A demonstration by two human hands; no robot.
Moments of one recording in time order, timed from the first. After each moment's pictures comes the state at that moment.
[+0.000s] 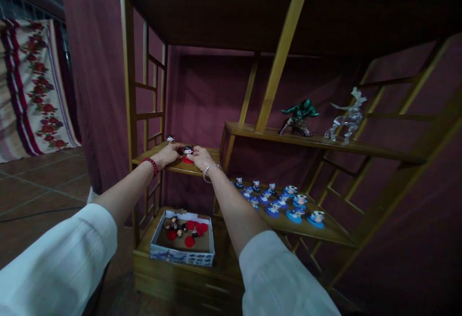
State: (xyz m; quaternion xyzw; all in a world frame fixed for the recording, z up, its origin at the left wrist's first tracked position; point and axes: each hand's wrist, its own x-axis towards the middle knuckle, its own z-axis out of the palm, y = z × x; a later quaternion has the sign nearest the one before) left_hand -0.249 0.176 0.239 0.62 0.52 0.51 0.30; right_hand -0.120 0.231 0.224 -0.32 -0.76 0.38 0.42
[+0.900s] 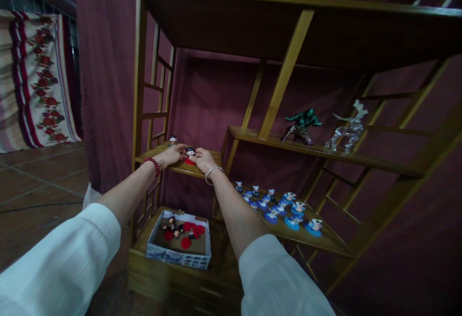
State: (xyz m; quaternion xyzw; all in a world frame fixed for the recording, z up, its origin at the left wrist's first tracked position) left_hand -0.248 0.174 0.238 0.60 0.48 0.53 0.37; right_hand -0.116 0.212 0.235 -0.32 -0.73 0.43 0.42
